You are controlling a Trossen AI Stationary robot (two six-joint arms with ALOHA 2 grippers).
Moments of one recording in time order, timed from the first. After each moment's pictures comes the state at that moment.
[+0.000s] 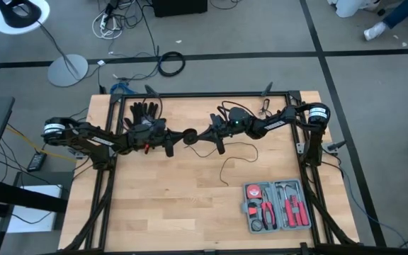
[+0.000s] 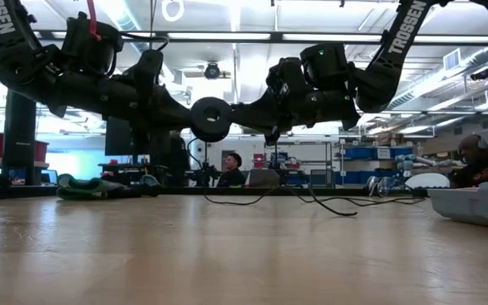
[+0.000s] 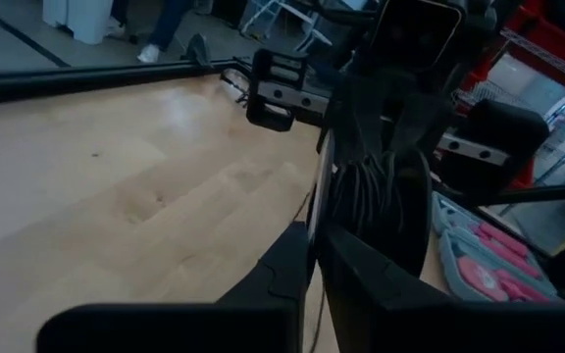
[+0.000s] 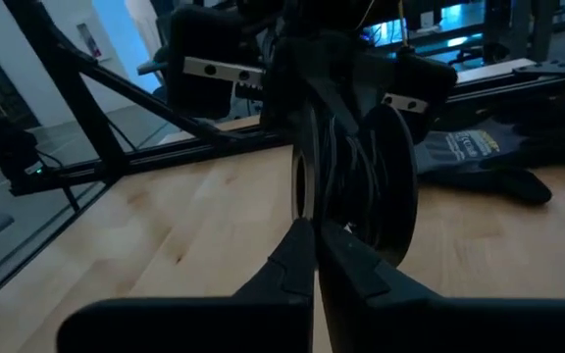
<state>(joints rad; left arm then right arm) 0.21 1.38 0.25 1.00 -0.05 -0.51 -0.31 1.88 0.82 0.93 -0.49 0.18</state>
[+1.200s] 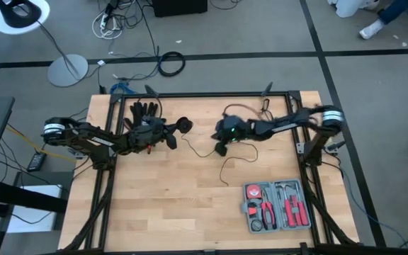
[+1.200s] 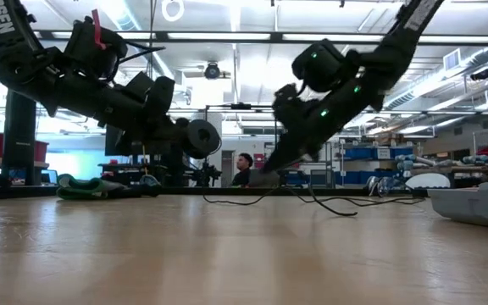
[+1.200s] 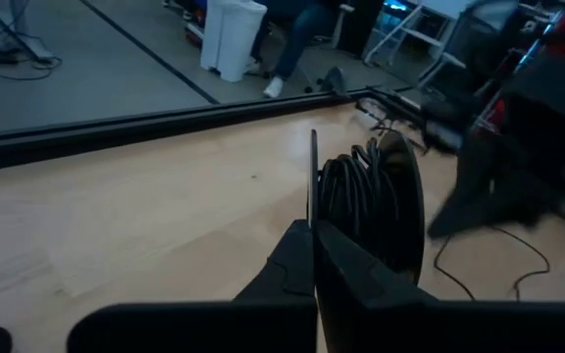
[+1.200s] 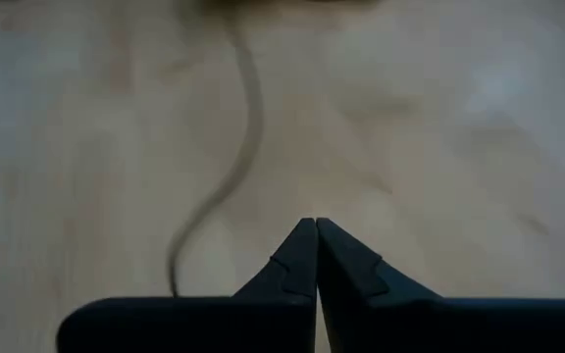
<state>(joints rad) 0.21 1.38 0.25 0.91 -0.42 -0.47 -0.23 1.70 0.81 0.22 0.03 0.15</state>
